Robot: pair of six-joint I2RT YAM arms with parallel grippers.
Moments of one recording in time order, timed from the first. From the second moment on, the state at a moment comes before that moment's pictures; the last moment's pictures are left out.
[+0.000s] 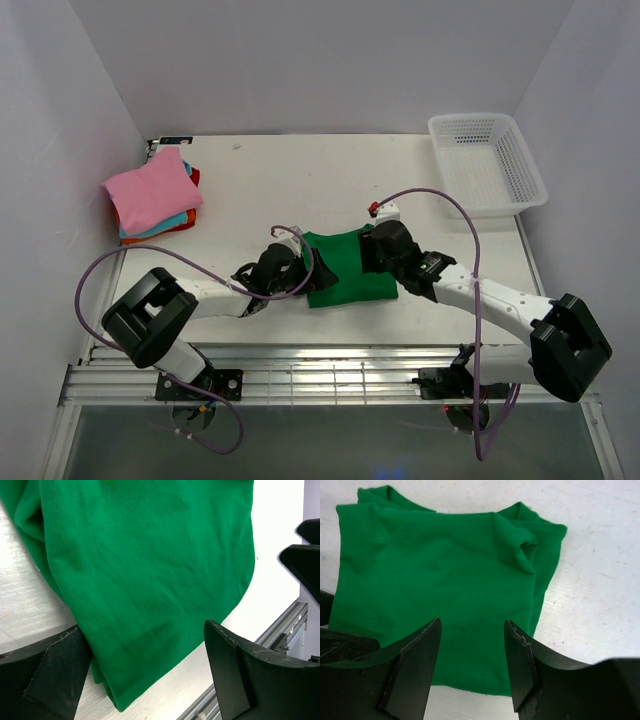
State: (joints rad) left arm -0.75 1.52 0.52 0.43 0.11 -0.83; right arm 0.78 1.24 0.75 -0.18 0.33 0.31
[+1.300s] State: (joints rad) left arm -0.76 1.59 0.49 0.62 0.14 -0.86; right arm 0.82 1.57 0.75 -0.02 0.26 0.34
